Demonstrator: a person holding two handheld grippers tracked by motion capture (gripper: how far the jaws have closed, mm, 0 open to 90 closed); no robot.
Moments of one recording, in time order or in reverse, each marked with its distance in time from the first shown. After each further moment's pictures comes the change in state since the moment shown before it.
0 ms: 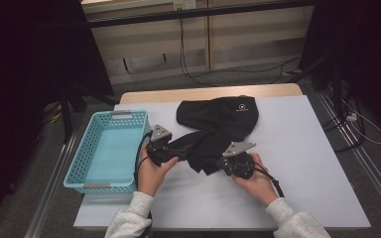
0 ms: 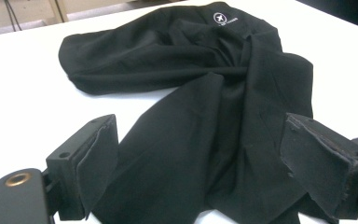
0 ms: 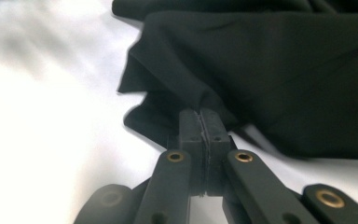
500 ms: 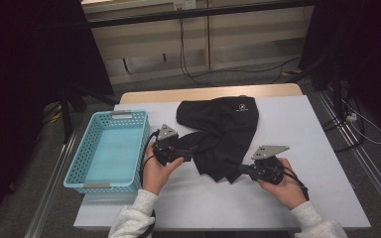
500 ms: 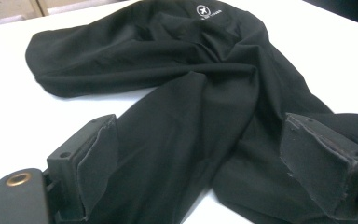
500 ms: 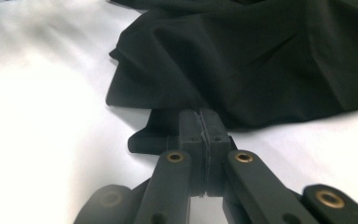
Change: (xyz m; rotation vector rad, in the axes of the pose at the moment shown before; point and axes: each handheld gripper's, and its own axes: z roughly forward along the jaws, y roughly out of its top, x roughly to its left) left arm -0.008 0.002 0.013 0.029 -0.049 0.021; right arm -0.021 -0.033 -0.060 -0.009 0.014 0.068
